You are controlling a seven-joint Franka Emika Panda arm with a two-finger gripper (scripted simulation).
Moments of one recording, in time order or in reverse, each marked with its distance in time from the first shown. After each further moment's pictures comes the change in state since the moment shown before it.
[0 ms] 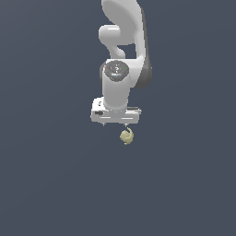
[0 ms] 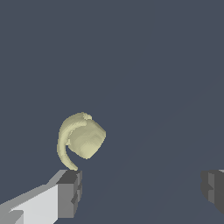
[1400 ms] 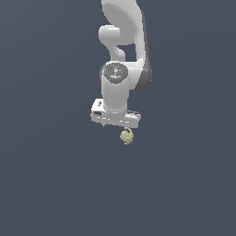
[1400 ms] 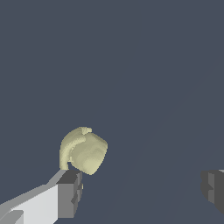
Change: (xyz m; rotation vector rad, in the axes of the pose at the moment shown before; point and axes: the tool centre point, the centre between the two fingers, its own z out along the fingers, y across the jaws) arm 0.011 -0.001 0.003 0.011 0.022 0.147
